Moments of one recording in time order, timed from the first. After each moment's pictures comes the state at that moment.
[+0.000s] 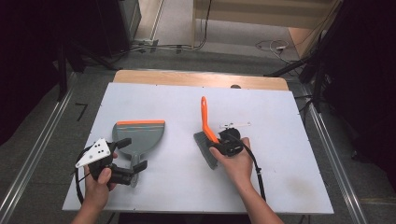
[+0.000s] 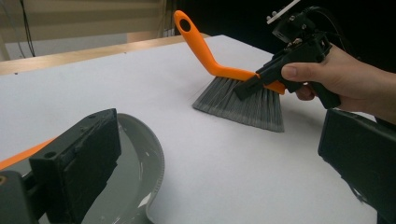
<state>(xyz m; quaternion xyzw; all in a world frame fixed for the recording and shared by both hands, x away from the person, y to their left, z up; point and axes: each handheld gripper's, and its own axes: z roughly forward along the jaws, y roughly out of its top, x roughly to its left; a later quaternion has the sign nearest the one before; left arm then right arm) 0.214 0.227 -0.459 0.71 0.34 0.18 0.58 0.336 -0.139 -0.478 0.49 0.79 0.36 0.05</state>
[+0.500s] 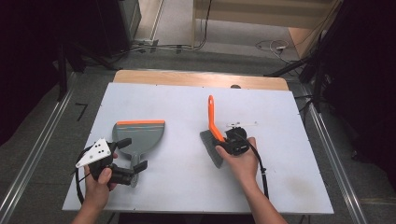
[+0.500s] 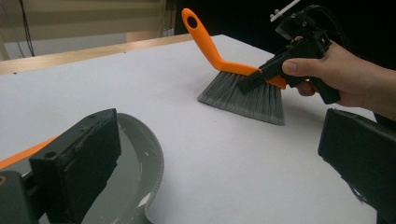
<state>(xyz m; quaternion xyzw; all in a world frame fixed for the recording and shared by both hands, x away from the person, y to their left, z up) 0.214 0.227 -0.459 0.72 0.34 0.18 0.58 0.340 -0.157 -0.477 0.50 0.78 0.36 0.06</state>
